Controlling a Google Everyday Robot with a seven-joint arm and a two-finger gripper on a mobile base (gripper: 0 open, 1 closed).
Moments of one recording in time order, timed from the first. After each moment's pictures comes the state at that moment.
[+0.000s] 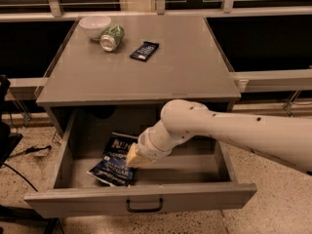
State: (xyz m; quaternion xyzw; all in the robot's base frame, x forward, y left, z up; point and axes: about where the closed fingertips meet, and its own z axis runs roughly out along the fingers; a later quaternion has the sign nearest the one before) arm 0.509 0.059 0.638 -0.95 -0.06 -0.05 0.30
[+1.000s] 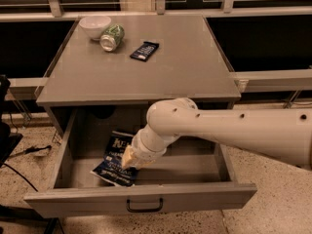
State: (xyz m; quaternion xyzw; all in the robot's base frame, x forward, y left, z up) arm 0.505 0.063 0.631 -0.97 -0.09 -0.06 0.23
